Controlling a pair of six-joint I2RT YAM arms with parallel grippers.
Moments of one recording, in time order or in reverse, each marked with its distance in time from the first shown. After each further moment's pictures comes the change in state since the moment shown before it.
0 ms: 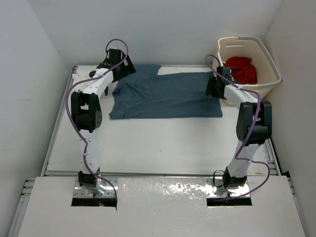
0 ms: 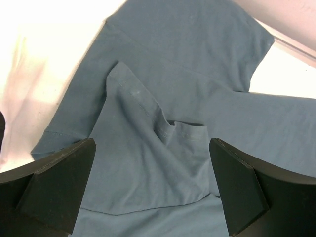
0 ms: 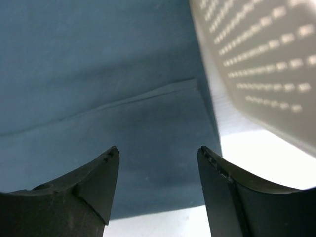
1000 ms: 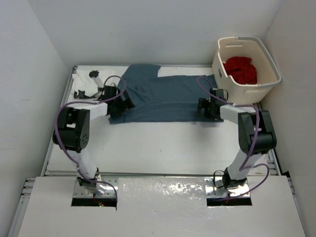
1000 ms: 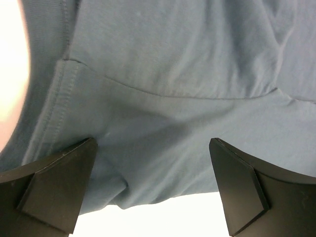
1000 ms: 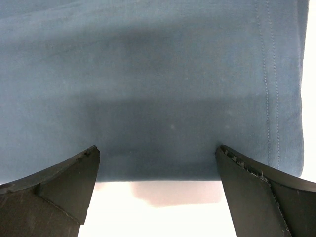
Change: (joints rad) left arm -0.008 -0.393 -0.925 0.389 0.171 -0.073; right arm 0.075 -0.113 -0.403 0.182 -0.090 0.007
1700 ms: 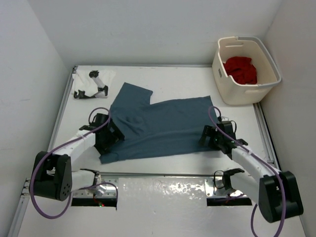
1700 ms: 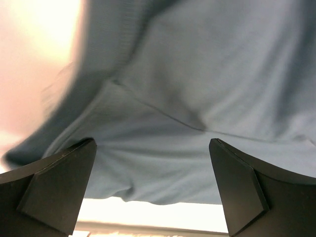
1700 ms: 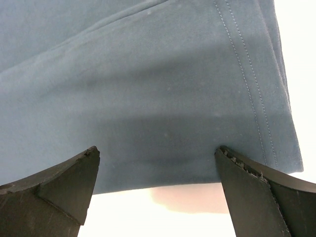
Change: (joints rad) left arm -0.012 -0.629 -0.532 -0.401 -0.101 -0.243; right arm 0.088 -0.746 -0.653 -0.044 -0.026 0.177
